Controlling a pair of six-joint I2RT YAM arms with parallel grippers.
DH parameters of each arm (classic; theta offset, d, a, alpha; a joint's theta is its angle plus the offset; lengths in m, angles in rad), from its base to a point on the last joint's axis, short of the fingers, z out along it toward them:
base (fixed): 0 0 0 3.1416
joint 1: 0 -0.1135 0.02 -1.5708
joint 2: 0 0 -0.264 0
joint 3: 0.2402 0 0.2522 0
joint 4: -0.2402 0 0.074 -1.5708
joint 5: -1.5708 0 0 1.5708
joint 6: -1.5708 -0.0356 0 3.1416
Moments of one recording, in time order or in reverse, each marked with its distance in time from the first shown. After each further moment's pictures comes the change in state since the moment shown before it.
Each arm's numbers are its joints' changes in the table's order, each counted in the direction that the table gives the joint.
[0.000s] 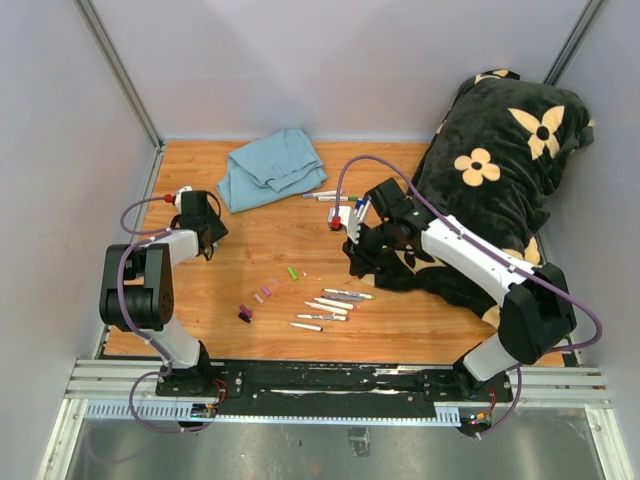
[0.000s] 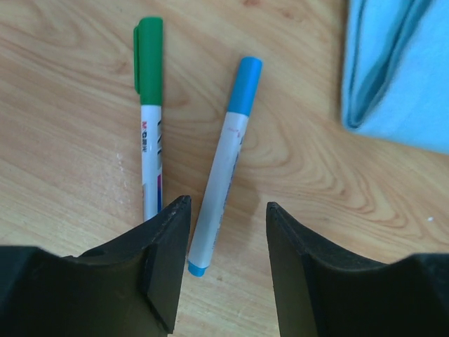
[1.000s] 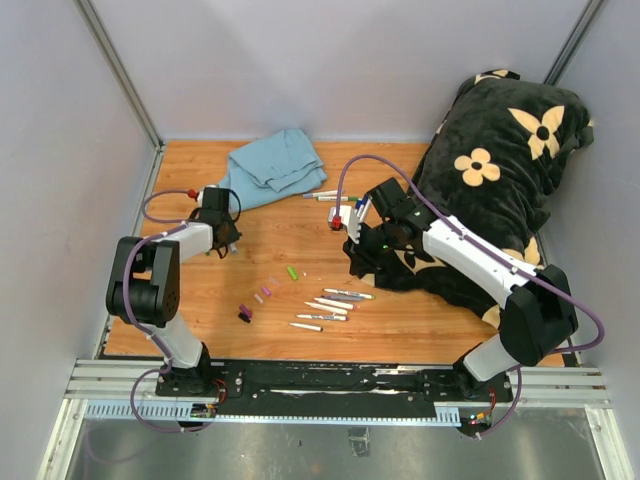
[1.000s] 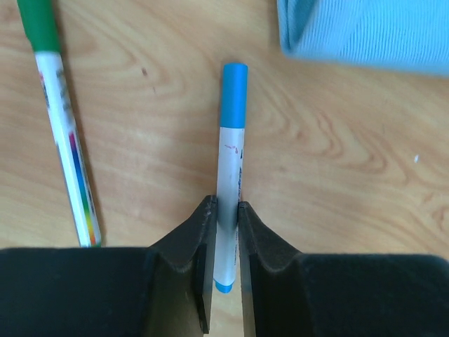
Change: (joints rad) left arm 0.117 -0.068 0.098 -0.166 0.025 -0.016; right arm 0.000 0.012 0.000 0.000 0.003 0.000
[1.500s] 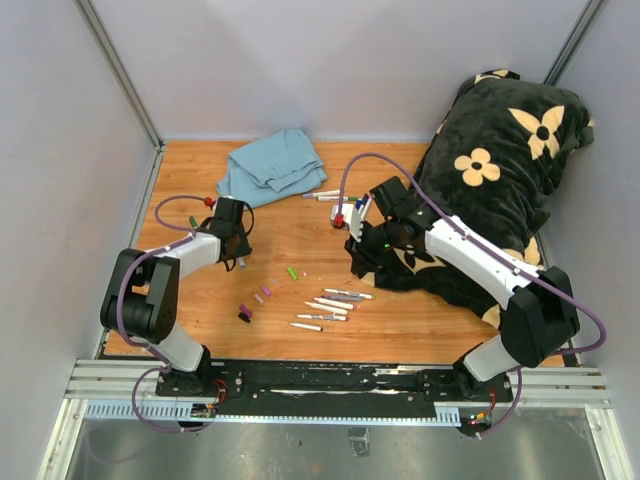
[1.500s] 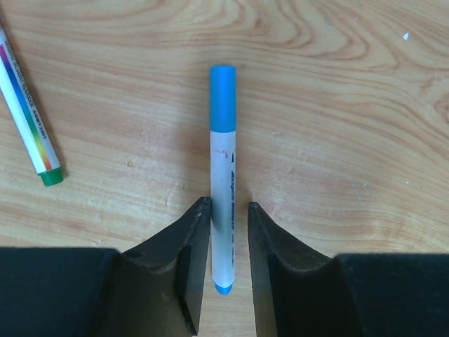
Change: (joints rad) left arm 0.132 0.119 -0.108 -0.079 0.021 -0.030; right arm 0.006 0.011 0.000 0.000 0.000 0.000
